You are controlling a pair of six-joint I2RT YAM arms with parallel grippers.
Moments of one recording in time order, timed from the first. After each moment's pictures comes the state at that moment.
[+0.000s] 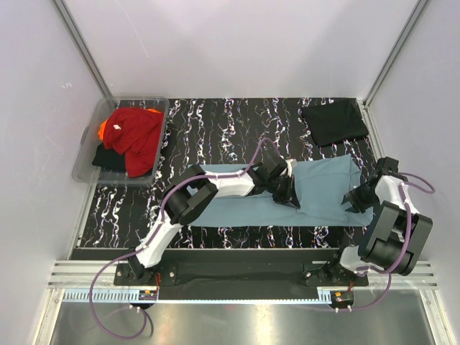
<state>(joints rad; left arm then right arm) -0.95 2.28 1.56 -0.01 0.50 -0.86 -0.46 1.39 0.81 -0.73 -0.09 0.64</state>
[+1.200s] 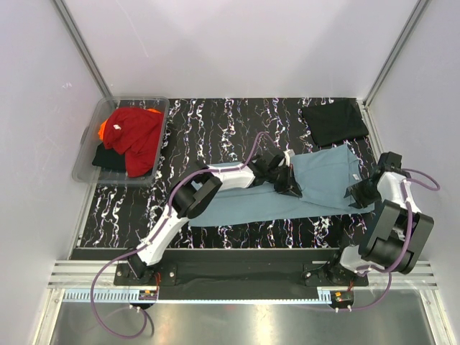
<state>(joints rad) -0.88 2.40 1.70 0.04 0.55 -0.94 -0.46 1.42 0.87 -0.73 -0.06 0.69</state>
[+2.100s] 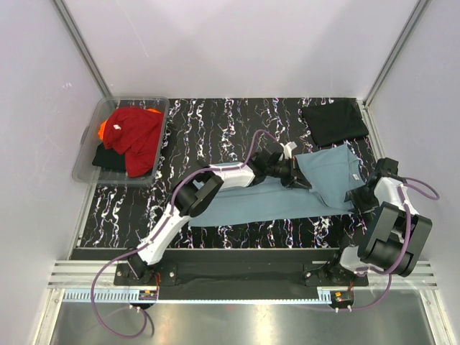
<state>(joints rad) -0.87 2.44 1.73 0.27 0.66 -1.16 -0.46 1.38 0.78 -0.68 0.00 0.80</state>
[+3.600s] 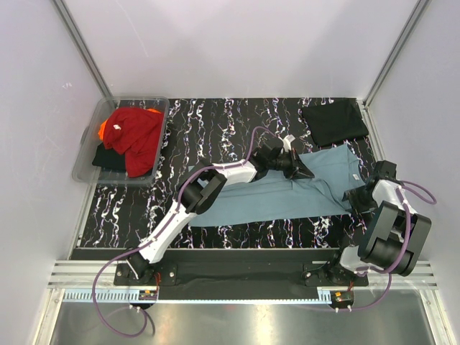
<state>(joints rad) -0.83 2.58 1.91 0.34 0.63 -1.28 -0.46 1.39 0.73 -0.60 -0.03 0.85</state>
